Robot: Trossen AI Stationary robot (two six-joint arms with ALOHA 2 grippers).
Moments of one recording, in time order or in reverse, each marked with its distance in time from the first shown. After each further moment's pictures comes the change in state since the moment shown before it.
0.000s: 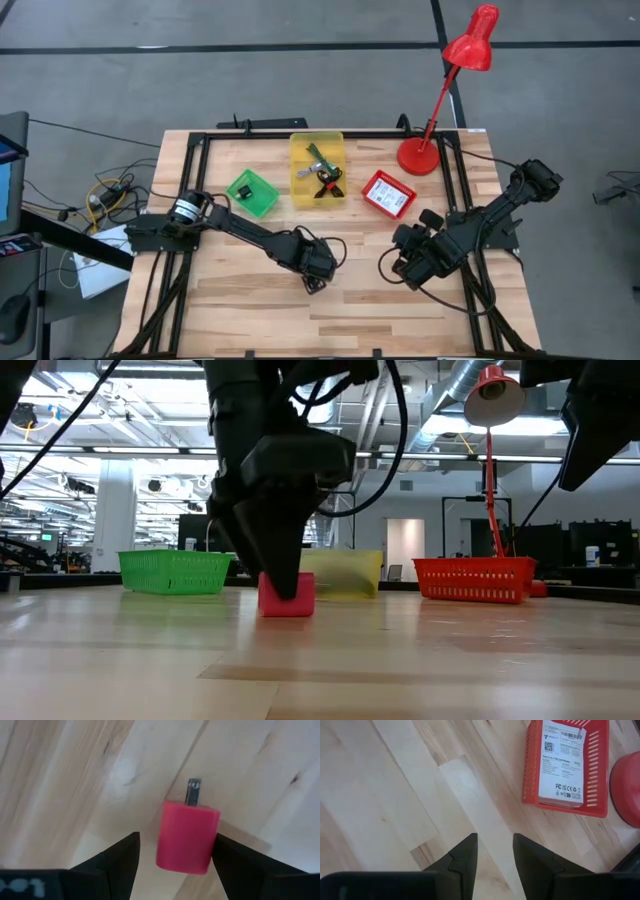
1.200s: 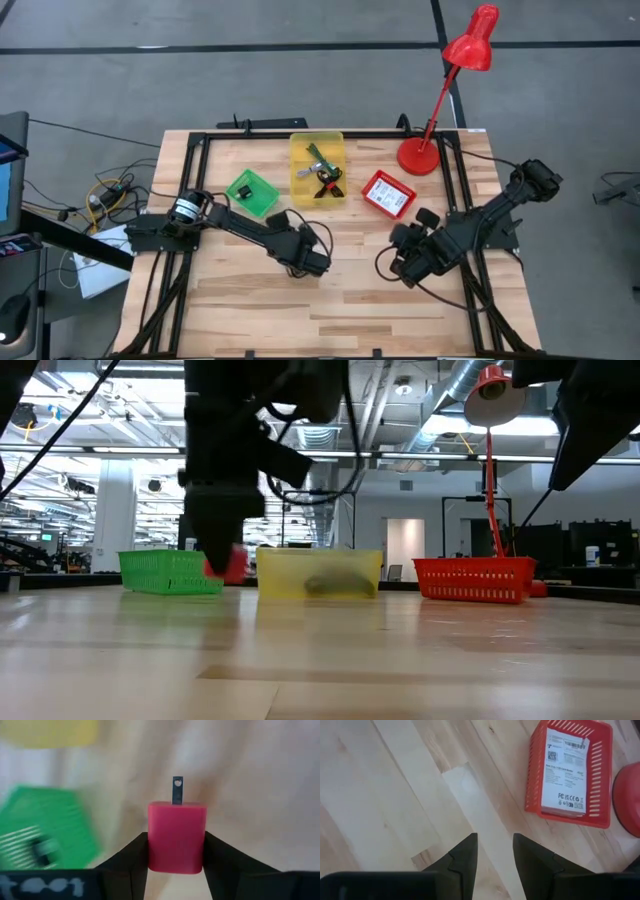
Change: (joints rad) left arm 0.009 0.000 0.037 -0.431 -0.223 0.033; right arm -0.028 0.000 0.000 0.037 0.006 -0.055
